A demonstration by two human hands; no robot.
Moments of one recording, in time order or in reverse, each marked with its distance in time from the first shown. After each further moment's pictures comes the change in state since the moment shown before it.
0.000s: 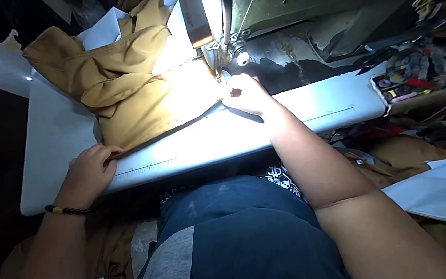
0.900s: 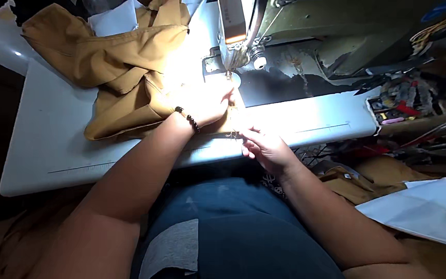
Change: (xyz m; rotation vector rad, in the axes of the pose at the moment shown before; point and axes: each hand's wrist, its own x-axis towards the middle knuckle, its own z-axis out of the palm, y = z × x) left_hand 0.147 0.205 0.005 -0.302 0.005 0.585; right_hand -0.109 -0.059 0.025 1.151 0.046 0.476
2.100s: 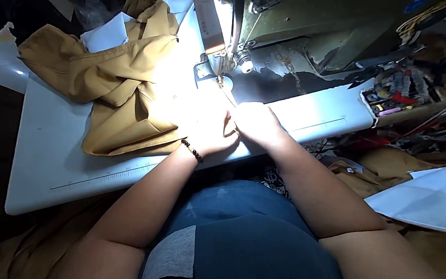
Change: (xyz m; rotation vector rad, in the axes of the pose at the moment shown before) left_hand -0.023 0.011 0.061 -0.072 0.095 -0.106; right_hand 0.045 -0.052 0.015 -1.425 0.180 -0.081
